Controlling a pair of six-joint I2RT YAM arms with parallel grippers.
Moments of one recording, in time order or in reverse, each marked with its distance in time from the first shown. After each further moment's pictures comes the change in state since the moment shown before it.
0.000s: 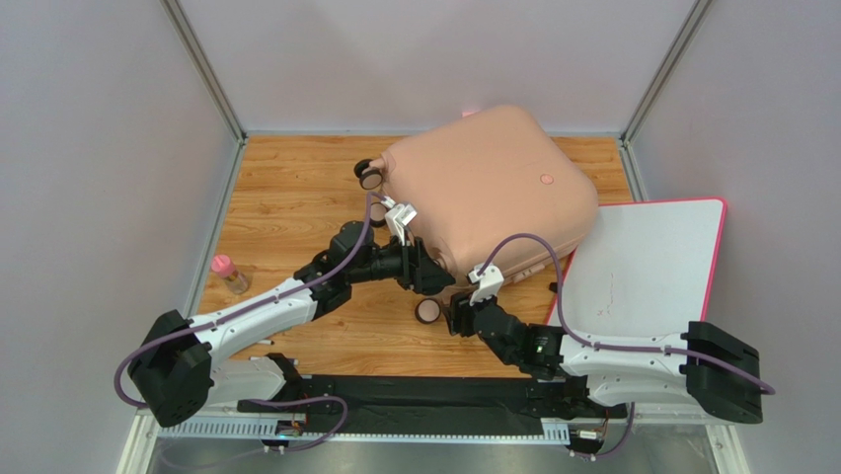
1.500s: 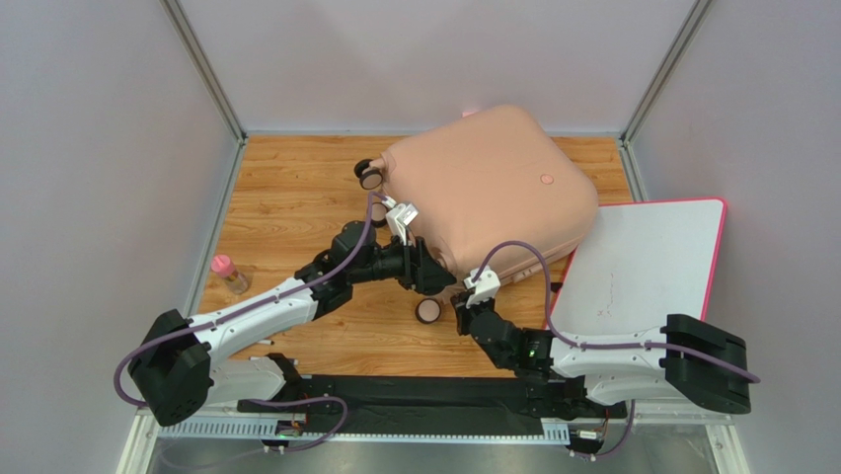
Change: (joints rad) left arm -0.014 0.003 0.012 -0.018 -0.029 0.000; right arm 0.030 0.084 -0.034 0.169 0.116 -0.095
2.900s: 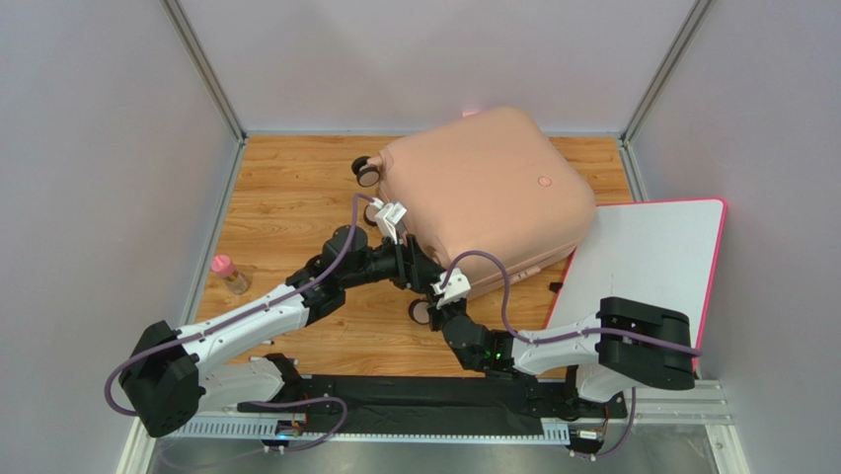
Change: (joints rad) left arm 0.000 -0.071 -0.032 -0.009 -0.066 -0.086; right arm 0.081 0.327 0.122 0.368 0.130 -0.170
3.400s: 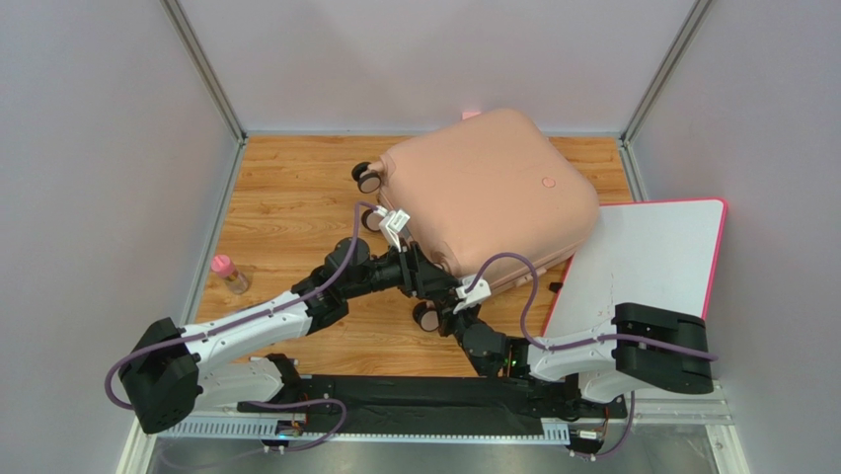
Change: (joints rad) left arm -0.072 -0.003 -0.058 0.145 -0.047 -0.082; right arm 0.017 -0.084 -0.119 0.100 0.002 0.097
